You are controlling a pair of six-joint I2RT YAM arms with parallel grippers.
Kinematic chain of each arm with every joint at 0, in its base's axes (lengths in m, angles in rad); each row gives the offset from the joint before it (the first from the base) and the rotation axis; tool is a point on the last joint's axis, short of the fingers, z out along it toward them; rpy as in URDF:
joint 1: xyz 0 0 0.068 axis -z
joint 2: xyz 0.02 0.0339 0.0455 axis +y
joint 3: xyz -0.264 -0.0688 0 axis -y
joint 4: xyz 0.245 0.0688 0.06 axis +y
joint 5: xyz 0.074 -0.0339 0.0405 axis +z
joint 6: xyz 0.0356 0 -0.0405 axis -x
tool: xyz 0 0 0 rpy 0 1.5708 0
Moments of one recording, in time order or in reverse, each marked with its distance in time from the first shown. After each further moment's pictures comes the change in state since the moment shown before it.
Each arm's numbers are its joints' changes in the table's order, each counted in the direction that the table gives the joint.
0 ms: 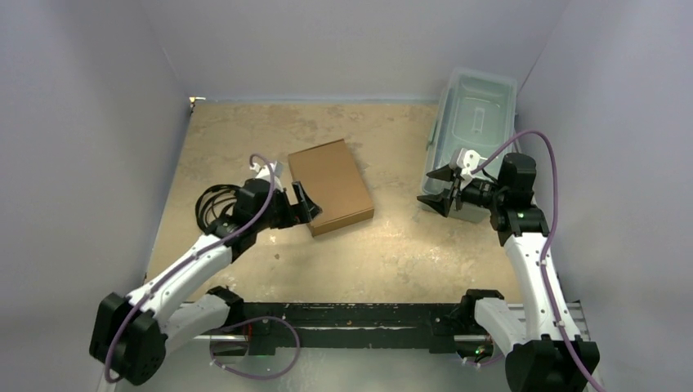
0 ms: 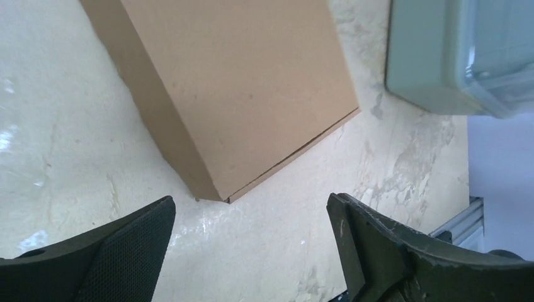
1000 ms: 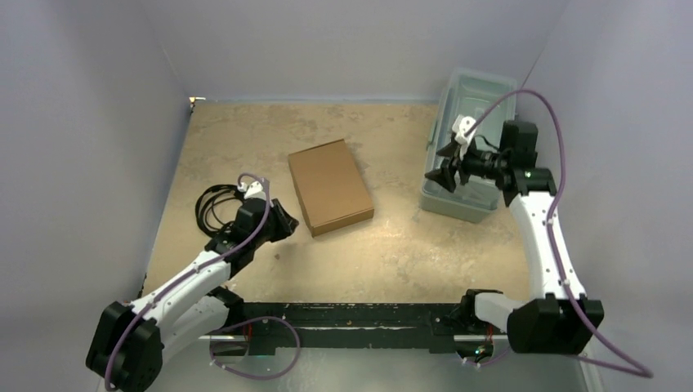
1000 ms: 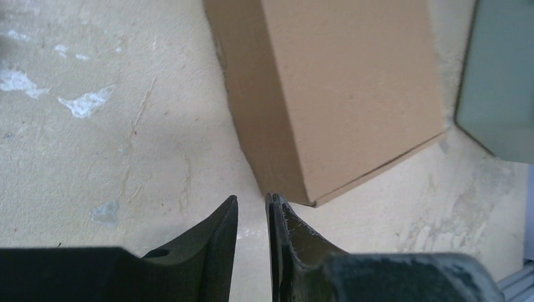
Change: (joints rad) left arm 0.020 -0.105 -0.199 -0.074 0.209 0.038; right arm 0.001 0.193 0.240 0.220 -0.132 0.107
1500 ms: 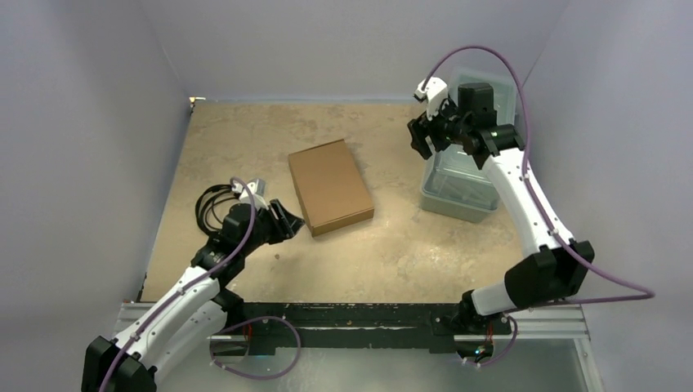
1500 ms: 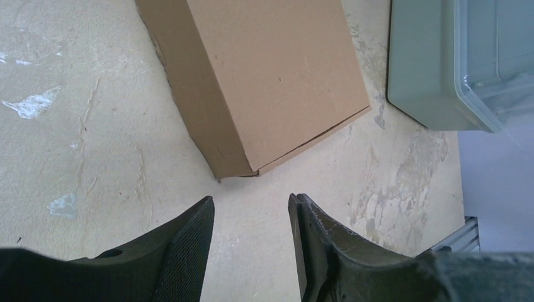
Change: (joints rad) left arm 0.000 -0.235 -0.006 0.061 -0.116 0.002; right arm -0.259 0.325 0.429 0.106 -0.594 -0.220
